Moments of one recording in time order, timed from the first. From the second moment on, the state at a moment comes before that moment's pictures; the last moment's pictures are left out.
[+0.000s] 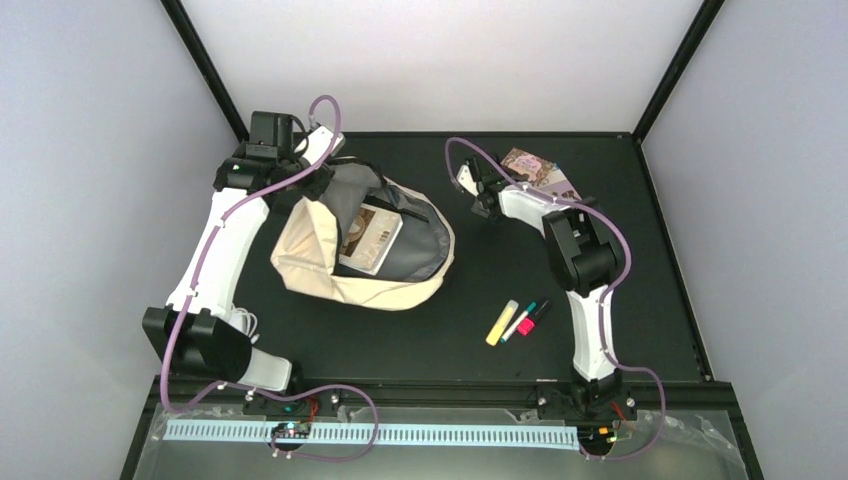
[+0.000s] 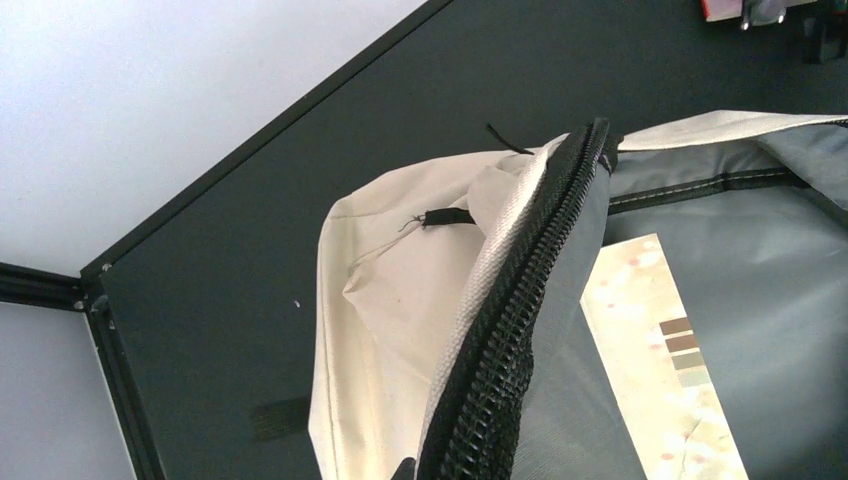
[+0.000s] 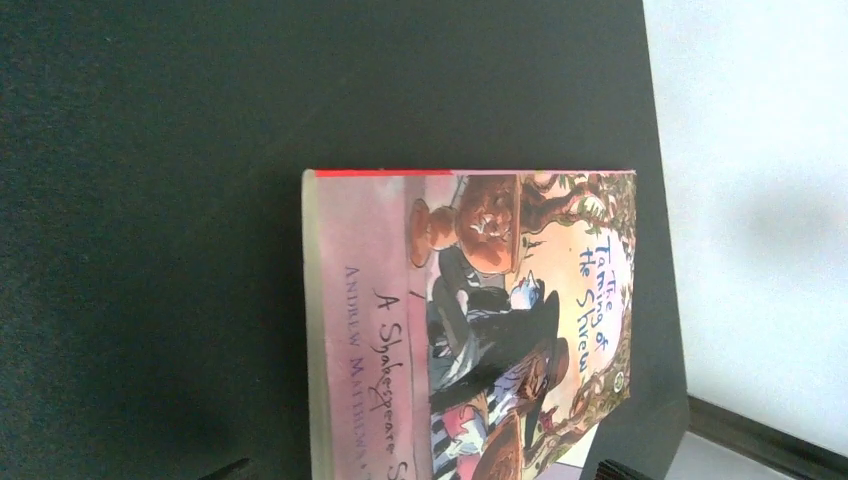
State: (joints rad) left arm -0.12 1.43 1.52 -0.85 0.15 0.49; right arm 0.43 2.16 1.55 -0.31 0.45 -0.77
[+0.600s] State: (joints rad) left arm -0.11 1.43 1.52 -0.85 0.18 0.49; right arm 0.48 2.16 1.34 0.04 0.64 -1.01
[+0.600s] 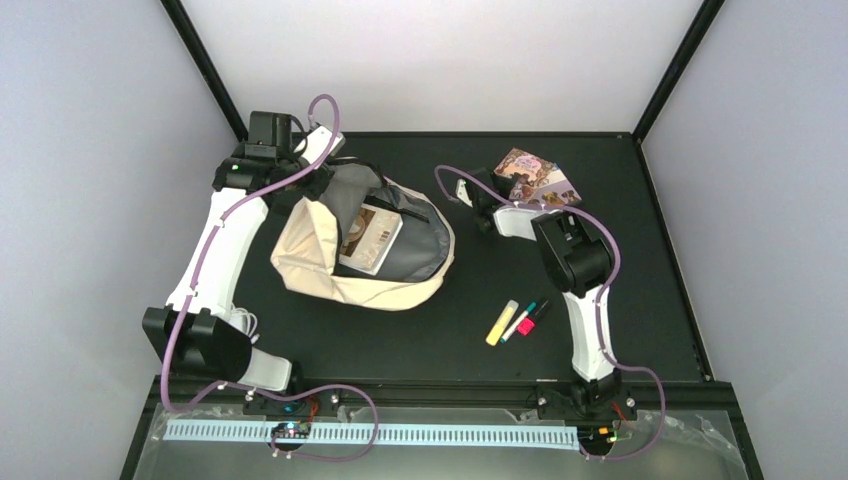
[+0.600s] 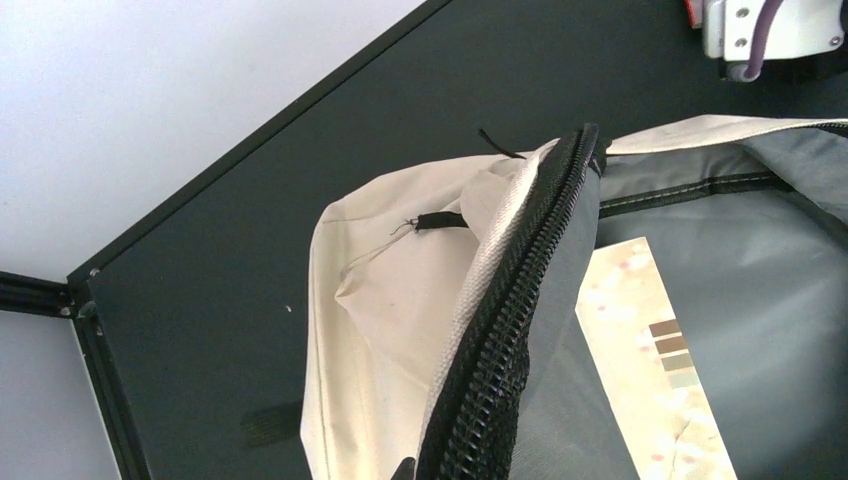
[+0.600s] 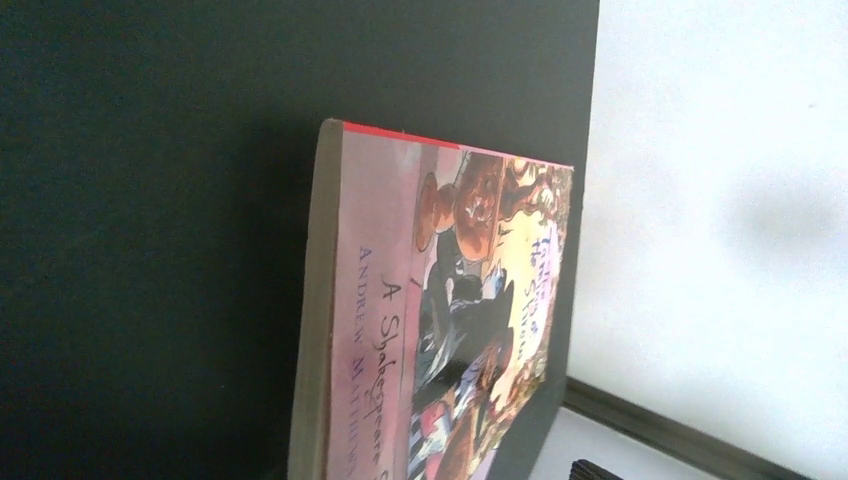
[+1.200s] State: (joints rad) left arm -0.10 1.43 1.52 -0.85 0.21 0.49; right arm 0.47 2.24 1.33 0.20 0.71 -1.10
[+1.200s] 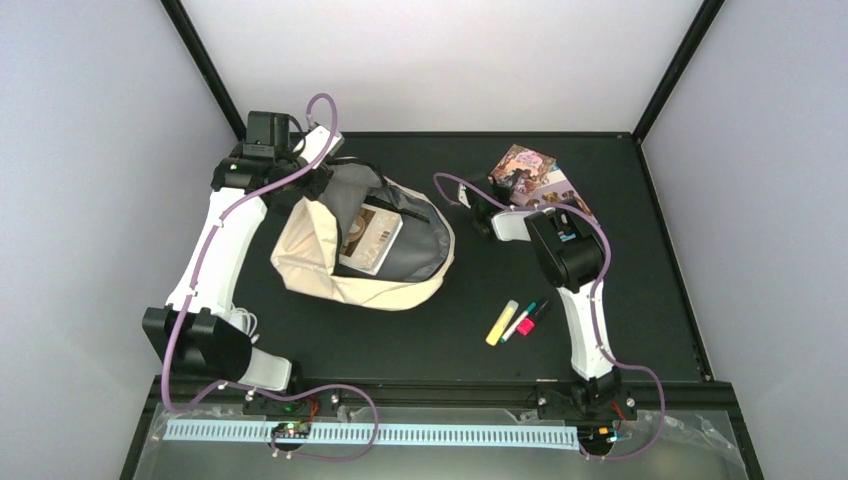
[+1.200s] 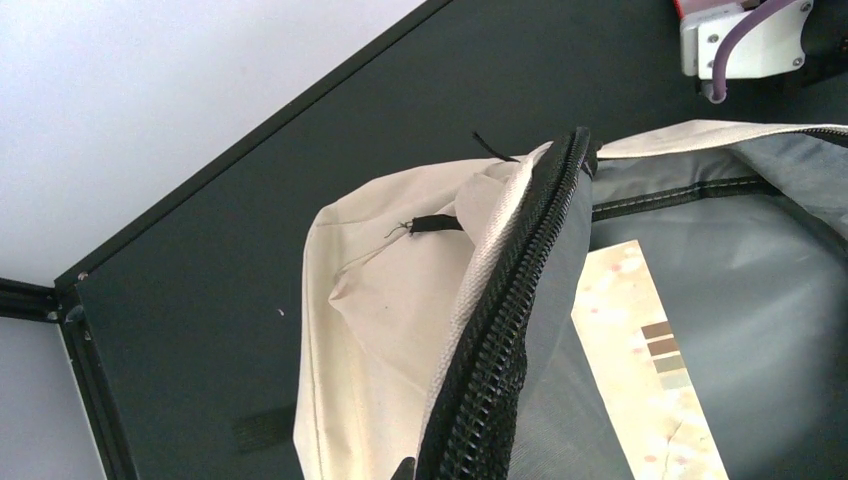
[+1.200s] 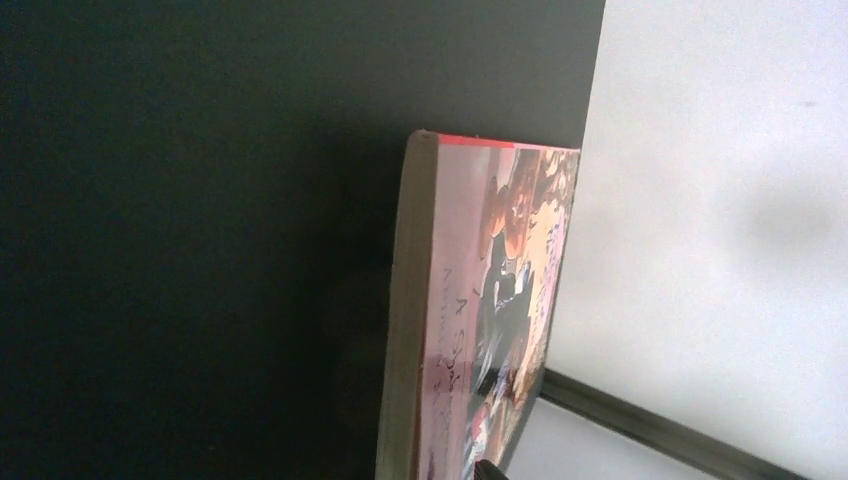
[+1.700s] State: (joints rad) left arm -0.10 1.43 1.52 -0.85 0.24 0.49; right arm 0.46 2.10 1.33 0.24 0.74 -1.06
